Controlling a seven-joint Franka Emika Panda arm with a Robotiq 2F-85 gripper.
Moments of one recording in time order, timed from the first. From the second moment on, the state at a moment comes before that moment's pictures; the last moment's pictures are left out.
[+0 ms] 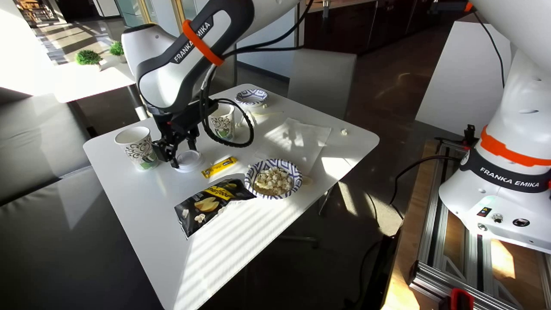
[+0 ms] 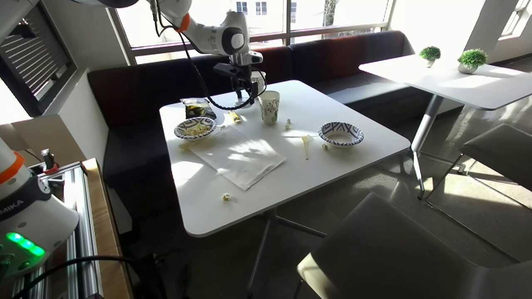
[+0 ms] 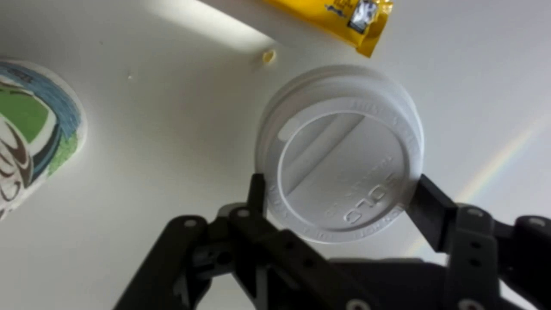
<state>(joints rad) 0.33 0.92 0.06 -1.30 -0.10 2.27 0.21</state>
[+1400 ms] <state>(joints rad) 0.34 0.26 -0.08 -1.97 -0.32 2.28 0.62</state>
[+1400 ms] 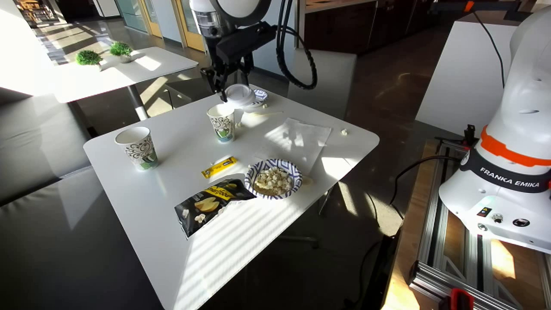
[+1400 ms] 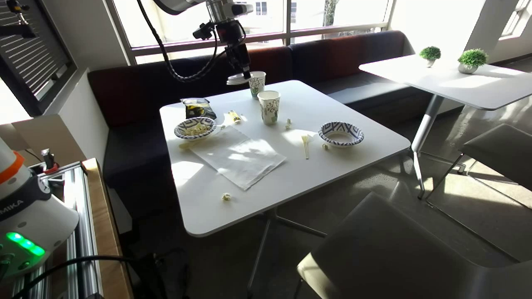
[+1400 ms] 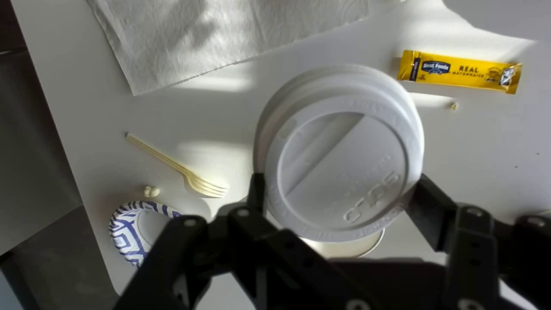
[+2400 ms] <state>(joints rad) 0.17 0.36 -0.03 -1.89 -0.13 2.47 0.53</state>
